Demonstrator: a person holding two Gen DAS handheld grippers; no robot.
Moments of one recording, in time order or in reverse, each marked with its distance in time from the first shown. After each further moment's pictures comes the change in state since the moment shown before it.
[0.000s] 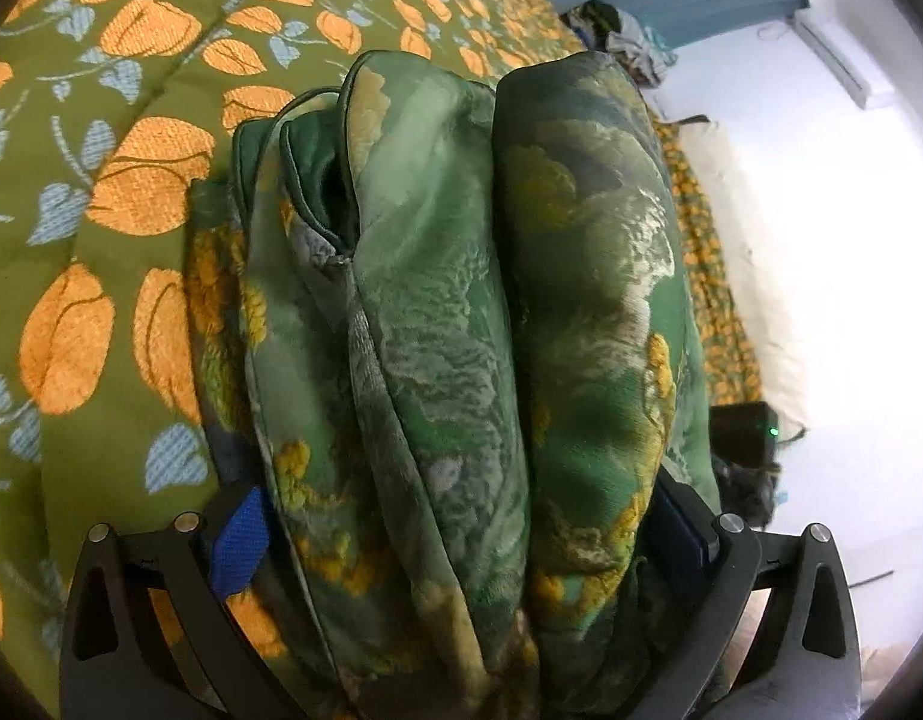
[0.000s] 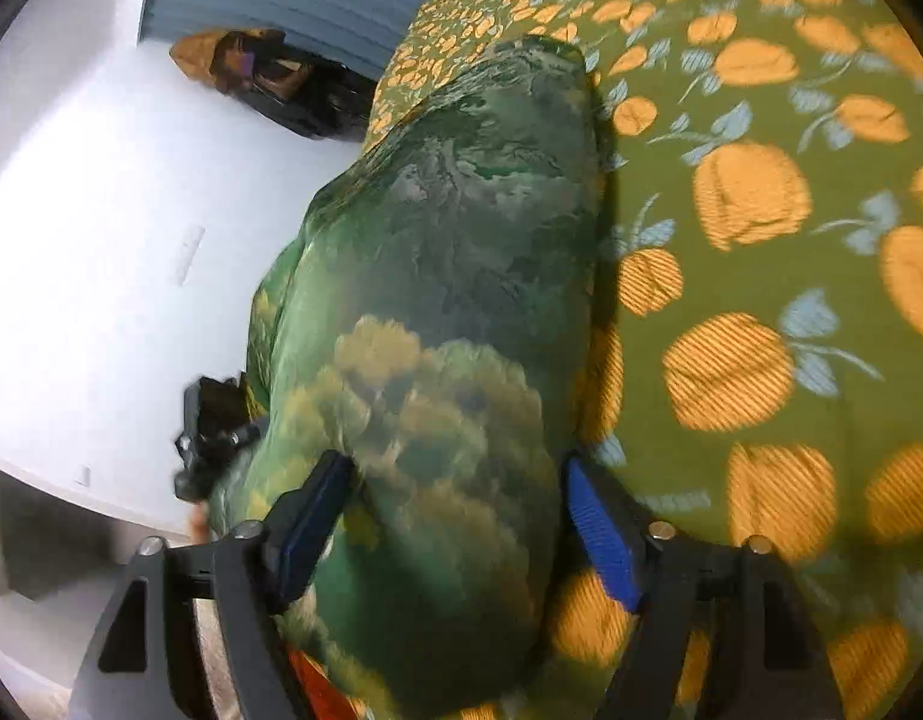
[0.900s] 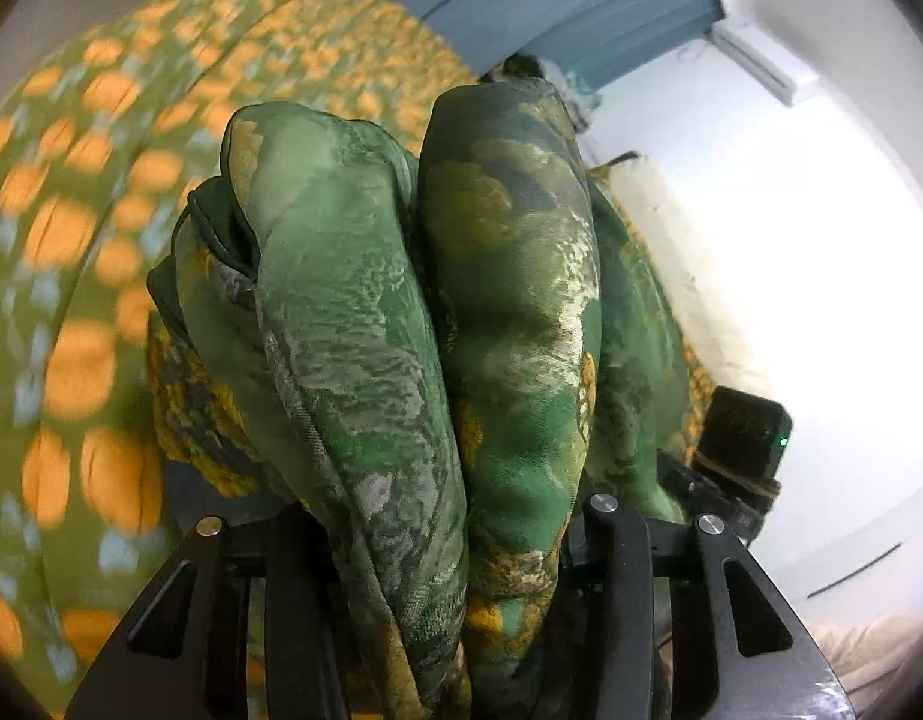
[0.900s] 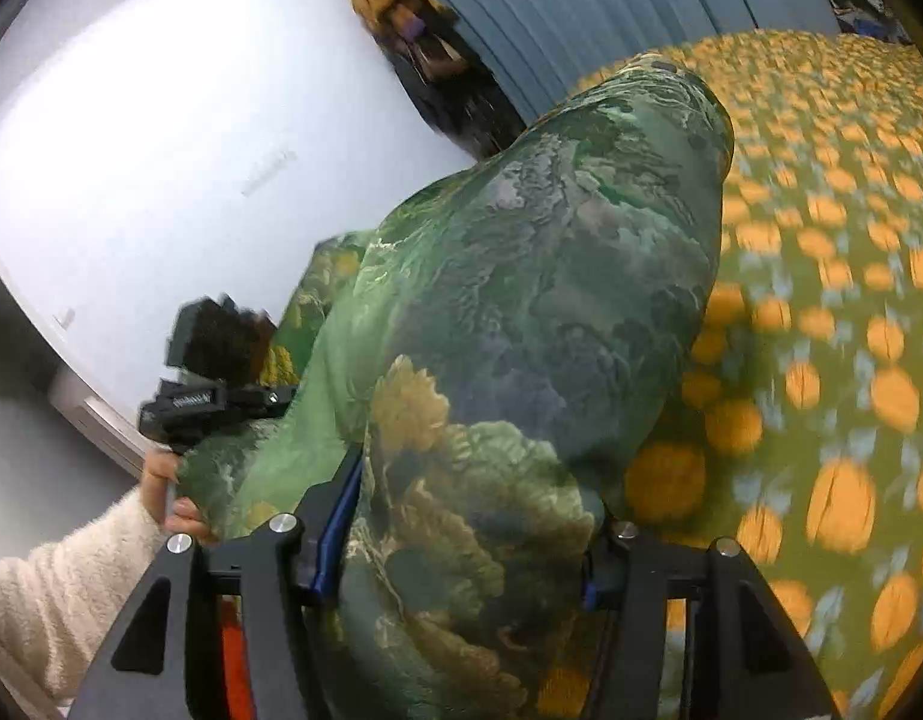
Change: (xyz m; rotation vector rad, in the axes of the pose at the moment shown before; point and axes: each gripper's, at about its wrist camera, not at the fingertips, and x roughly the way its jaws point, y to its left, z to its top) left arm -0.045 -0.087 0.014 0.141 -0.184 -0.080; right arm -0.006 0.145 0.025 -0.519 -0.101 -0.015
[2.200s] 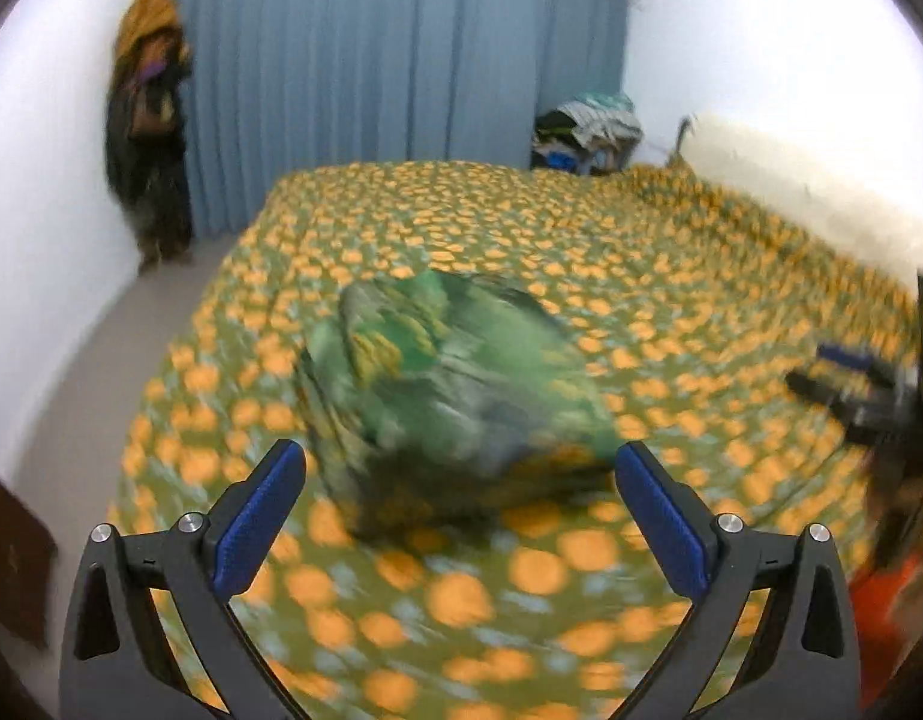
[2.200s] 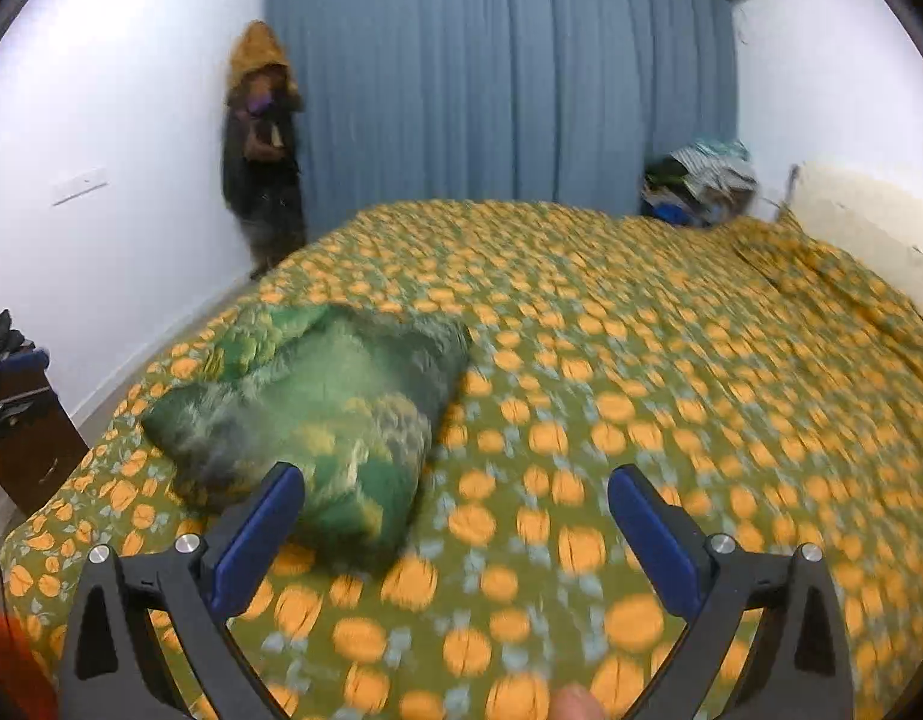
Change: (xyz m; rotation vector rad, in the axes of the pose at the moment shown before) left arm -0.012 -0.175 -0.098 0.455 -0.293 0.590; right arm -0.151 0.014 -0.001 -0.164 -0.229 -0.773
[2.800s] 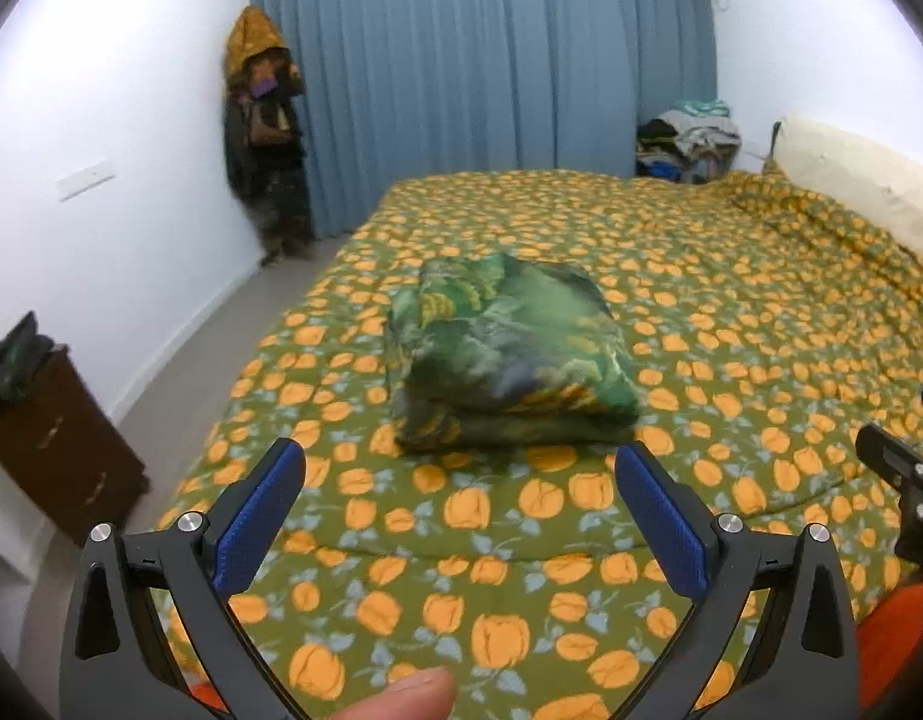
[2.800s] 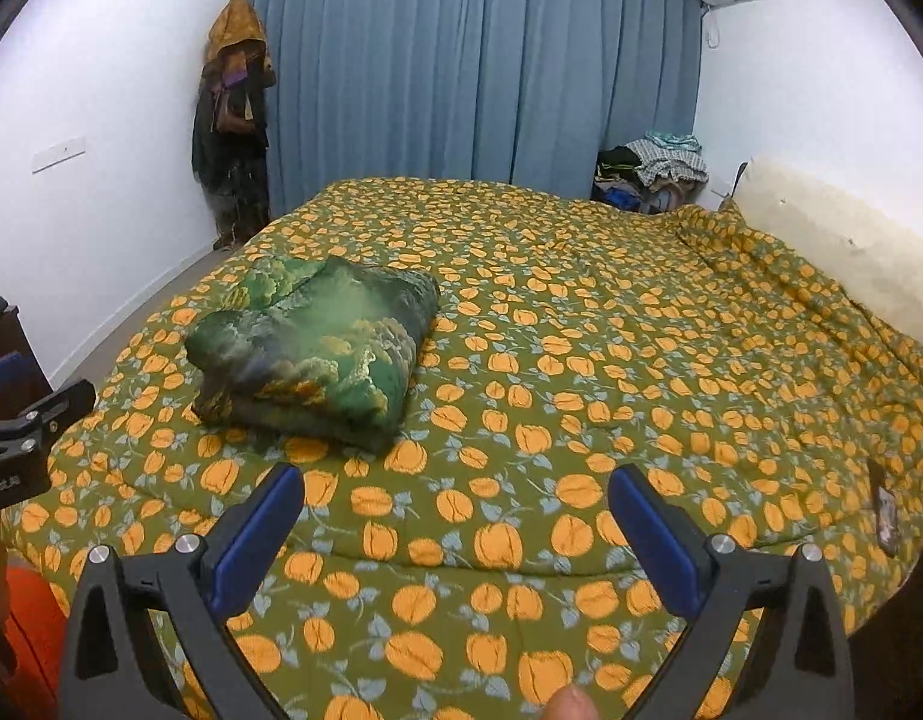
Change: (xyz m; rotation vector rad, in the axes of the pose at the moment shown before) left arm -0.066 -0.085 -0.051 -0.012 -0.037 0.332; right arm -0.102 0.024 -0.049 -0.032 0.055 -0.115
